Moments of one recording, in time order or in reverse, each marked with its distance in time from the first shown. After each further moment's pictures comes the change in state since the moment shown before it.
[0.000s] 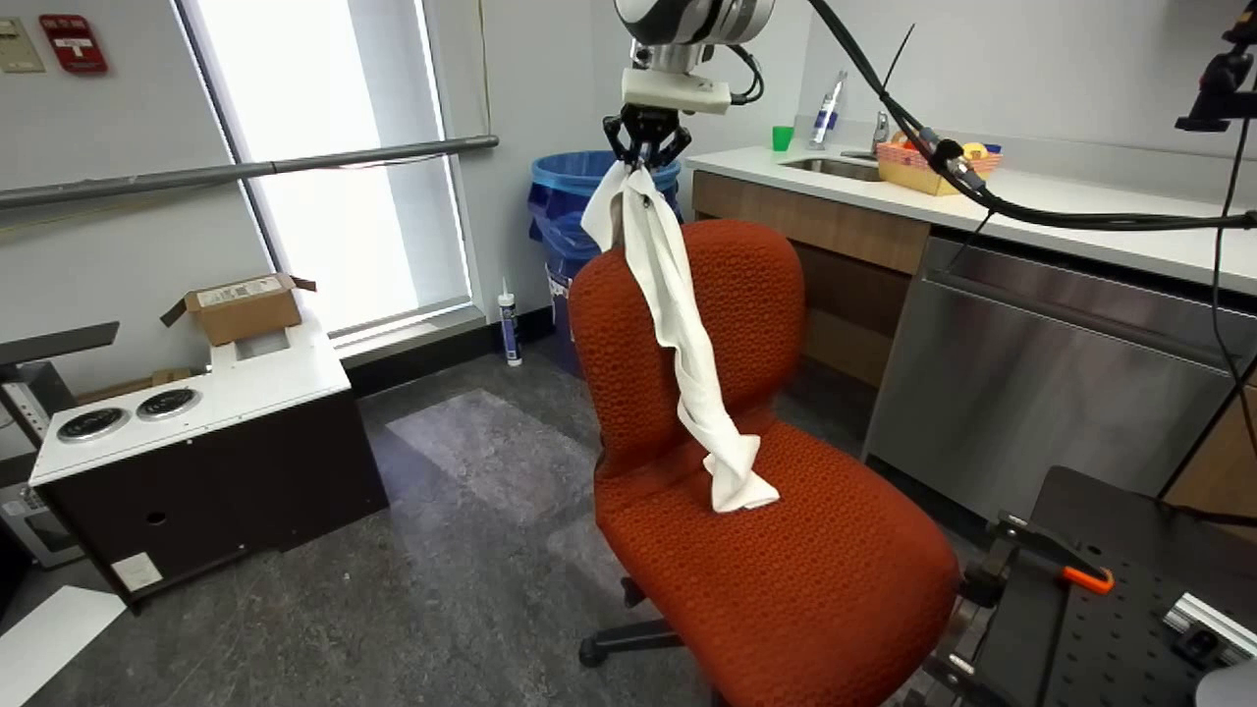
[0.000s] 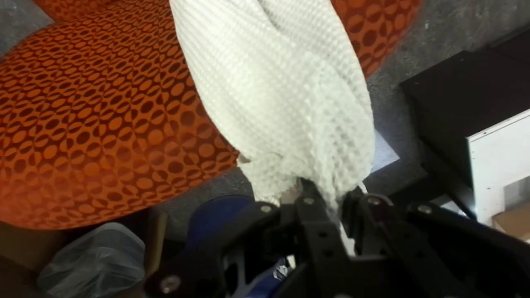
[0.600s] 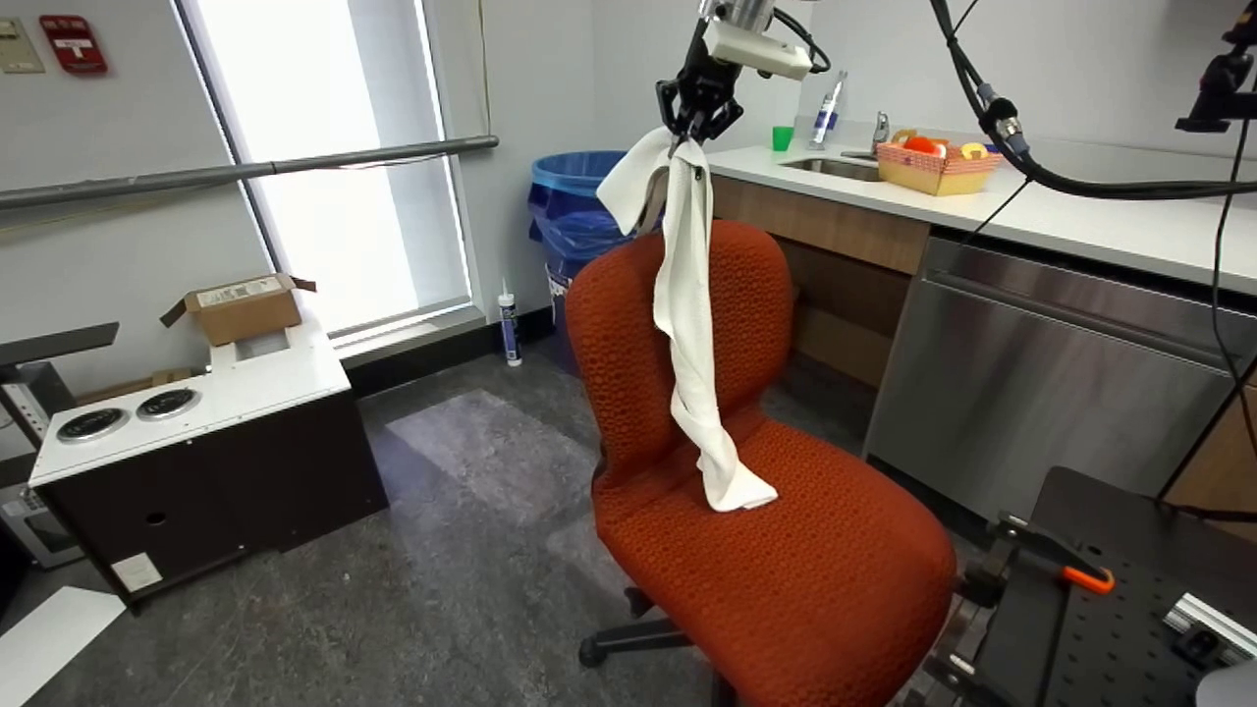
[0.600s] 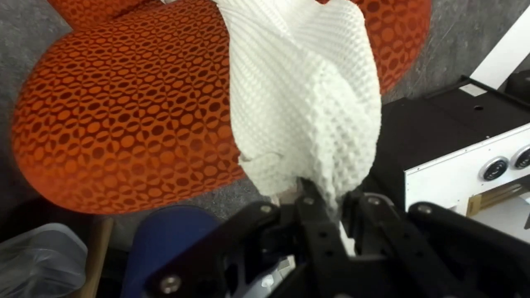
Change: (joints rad) arm -0.120 -0.233 0.052 -0.264 0.156 -0.003 -0.361
